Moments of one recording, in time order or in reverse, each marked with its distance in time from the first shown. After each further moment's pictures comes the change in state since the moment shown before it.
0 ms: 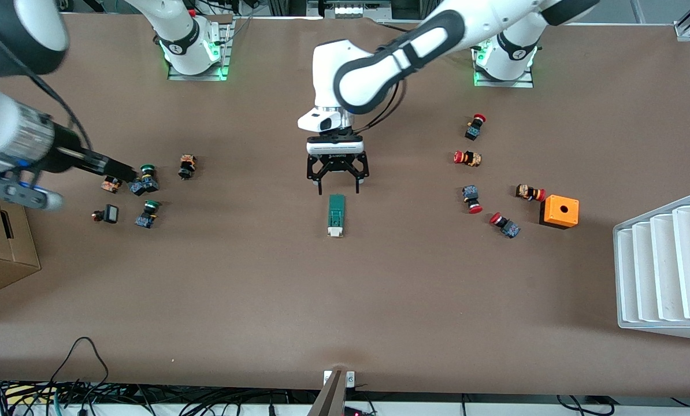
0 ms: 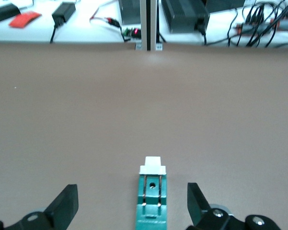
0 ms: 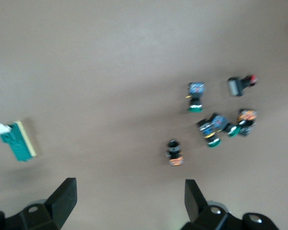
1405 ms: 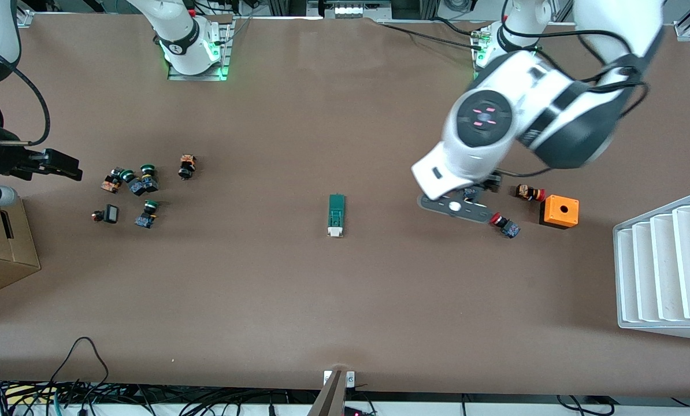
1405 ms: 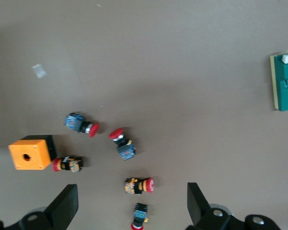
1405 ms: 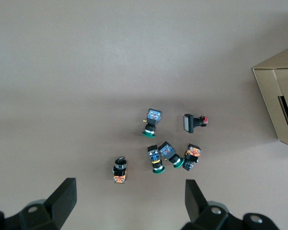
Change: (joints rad) left arm 0.423 -0.013 -0.189 0.523 -0.847 -0.760 1.341; right arm -0.084 0.014 0.010 0.029 -0.106 0.035 -0.307
